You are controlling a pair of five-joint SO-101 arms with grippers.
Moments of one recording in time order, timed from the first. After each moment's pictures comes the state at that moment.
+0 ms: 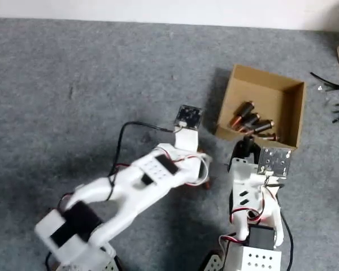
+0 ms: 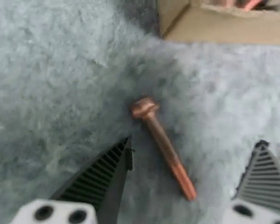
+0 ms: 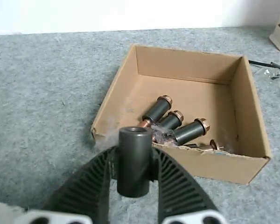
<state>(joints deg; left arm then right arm) 38.1 1.6 41.6 22.7 35.3 2.1 -104.5 95.6 36.0 2.8</state>
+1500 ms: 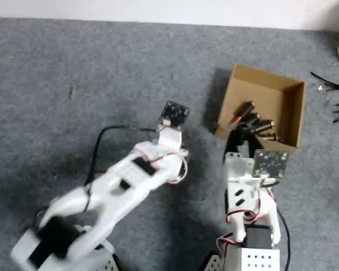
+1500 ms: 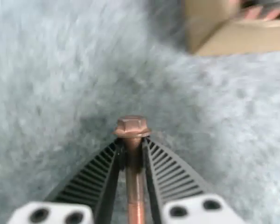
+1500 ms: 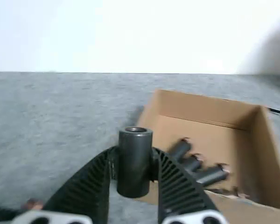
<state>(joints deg) 31.6 -15.7 57.0 13.5 16.4 -4.9 -104.5 95.6 26.3 2.8</state>
